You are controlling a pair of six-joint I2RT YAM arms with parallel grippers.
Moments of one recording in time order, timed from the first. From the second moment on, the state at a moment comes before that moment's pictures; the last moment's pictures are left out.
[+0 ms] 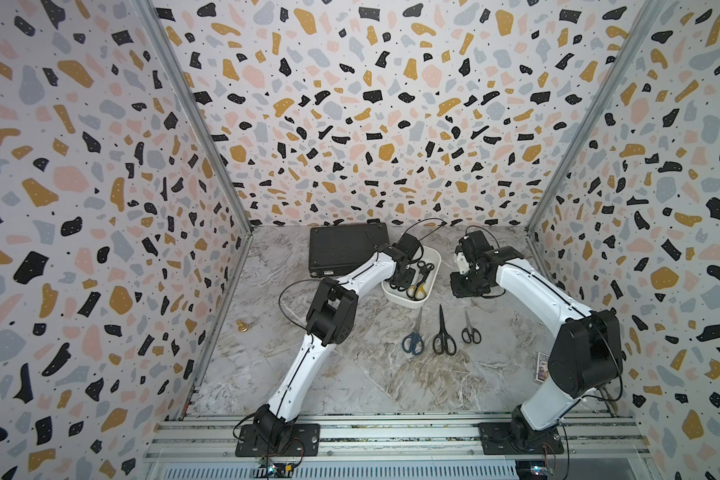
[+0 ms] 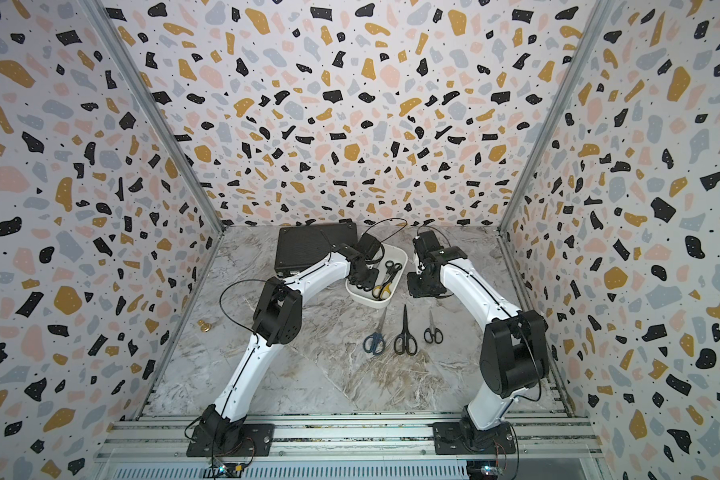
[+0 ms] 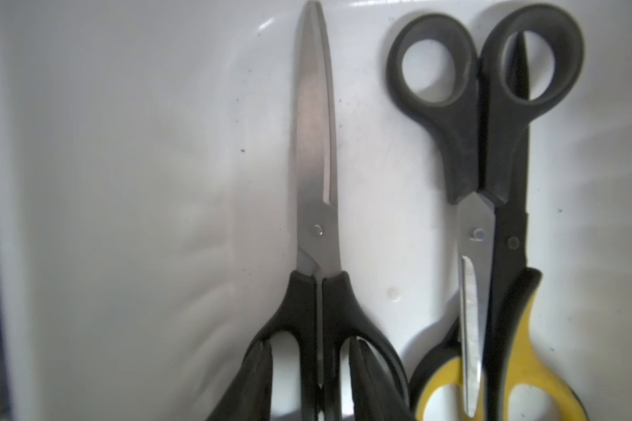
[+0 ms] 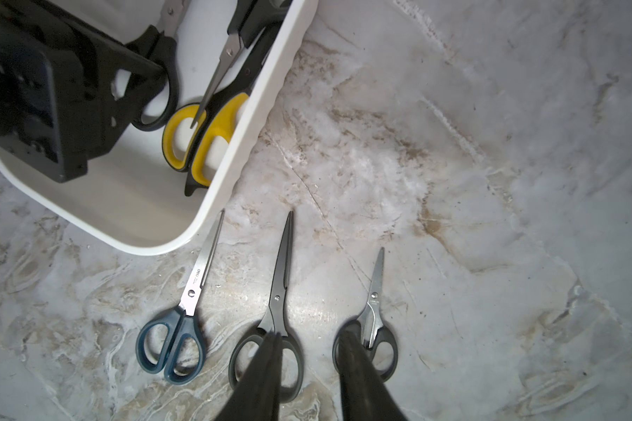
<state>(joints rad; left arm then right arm) -0.64 2.53 2.24 -0.87 -0.09 -0.16 0.35 1.66 1.41 -0.95 -0.03 0.20</state>
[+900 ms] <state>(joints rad) -0.64 2.62 2.41 -1.00 -0.05 -0.20 0.33 1.68 1.43 -0.96 -0.06 0.20</state>
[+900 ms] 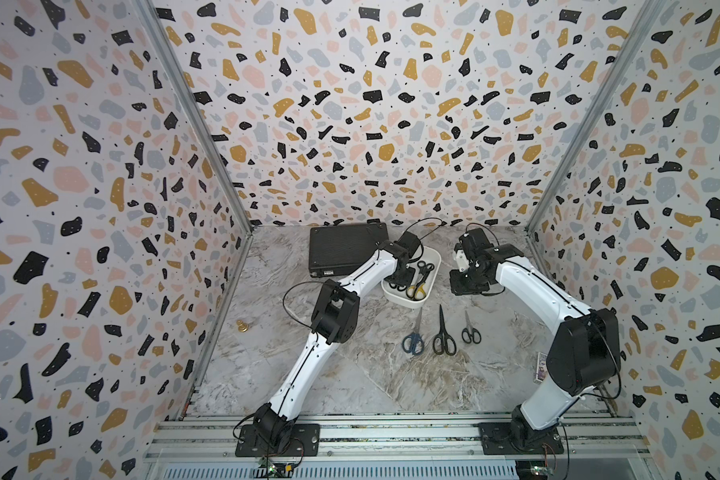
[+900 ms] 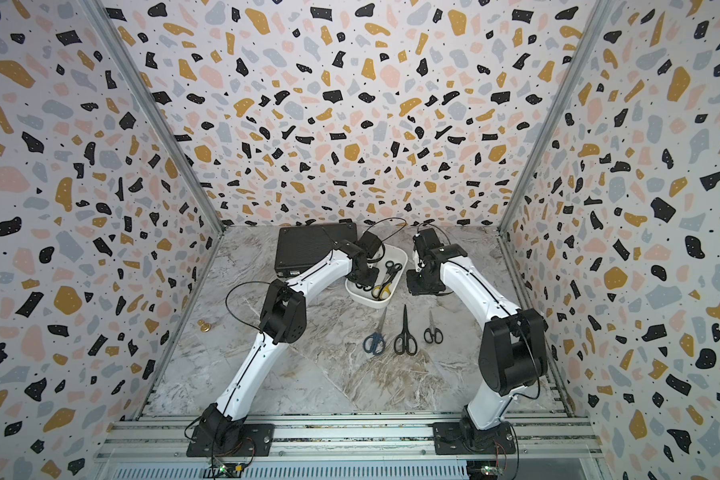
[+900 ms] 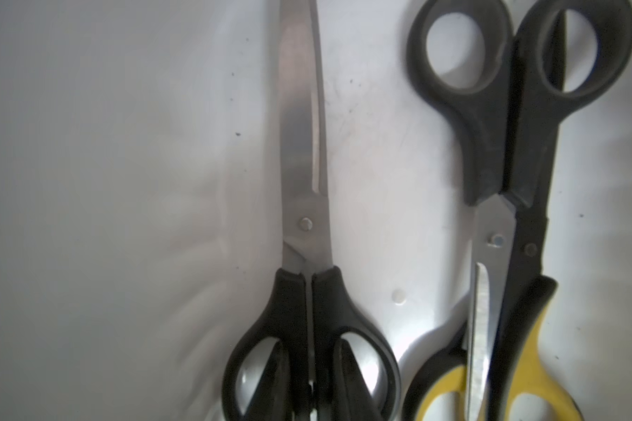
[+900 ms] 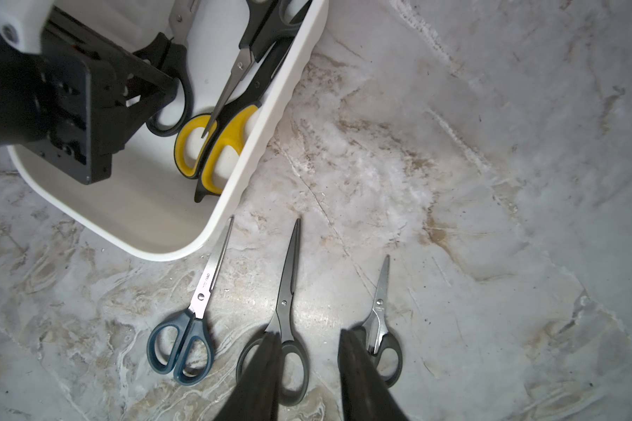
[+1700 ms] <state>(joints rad) -0.64 1.76 1.63 -0.67 0.07 -0.36 0.30 1.68 1.44 -0.95 -0.06 0.19</state>
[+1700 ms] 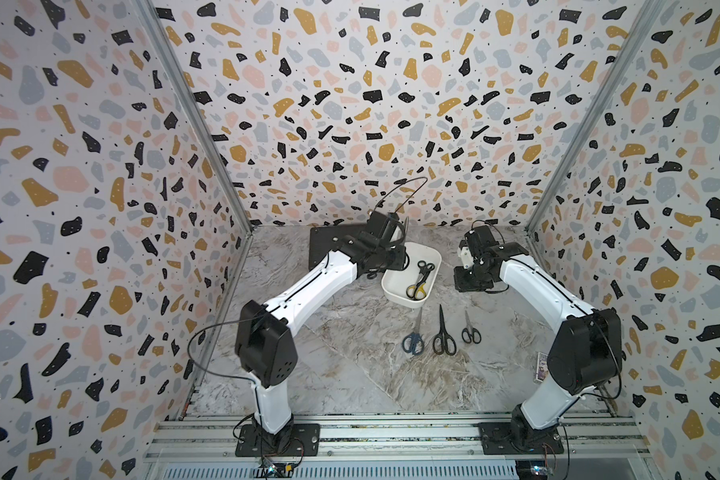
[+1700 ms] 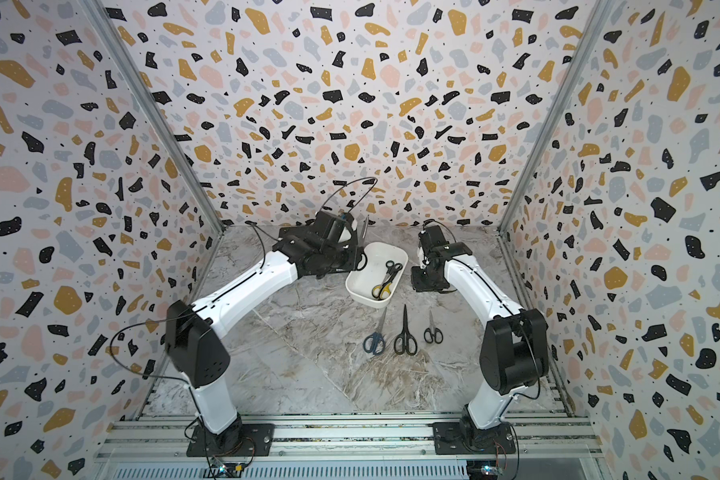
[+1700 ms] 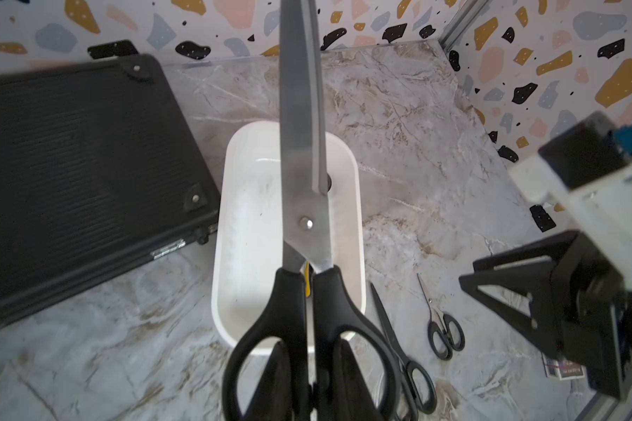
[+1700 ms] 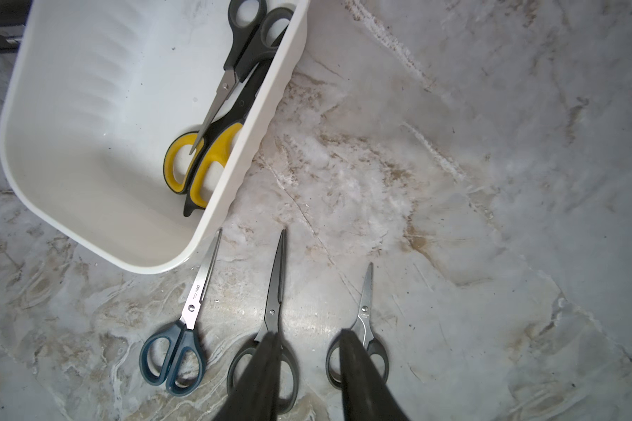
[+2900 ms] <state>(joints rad) -0.75 1.84 1.21 -0.73 0.19 -0.59 0.30 1.71 1.46 -0.92 -0.09 0.20</state>
